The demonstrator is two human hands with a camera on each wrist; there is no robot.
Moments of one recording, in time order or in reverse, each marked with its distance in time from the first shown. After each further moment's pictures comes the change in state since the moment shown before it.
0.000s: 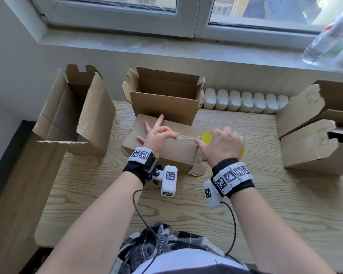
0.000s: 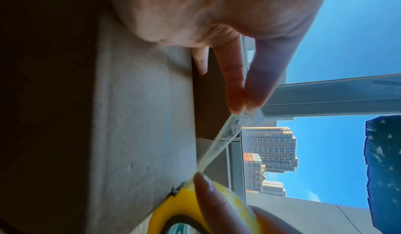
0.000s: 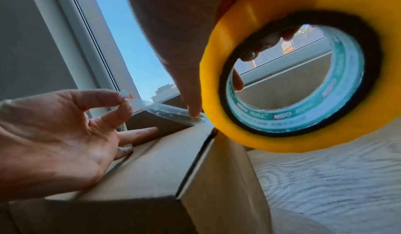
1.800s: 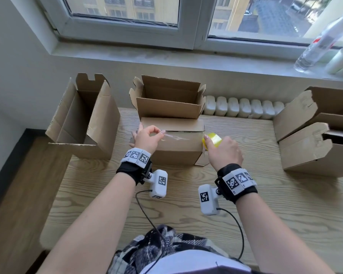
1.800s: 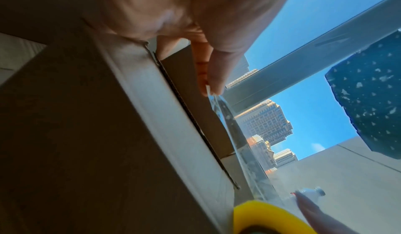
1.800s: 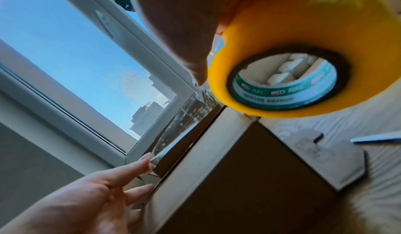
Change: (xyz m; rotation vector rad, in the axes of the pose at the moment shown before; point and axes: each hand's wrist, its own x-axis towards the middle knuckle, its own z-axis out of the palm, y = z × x) left_hand 0.003 -0.007 -0.043 0.419 0.187 -0.017; right_hand -0.017 0.002 -0.004 0.435 -0.137 0.265
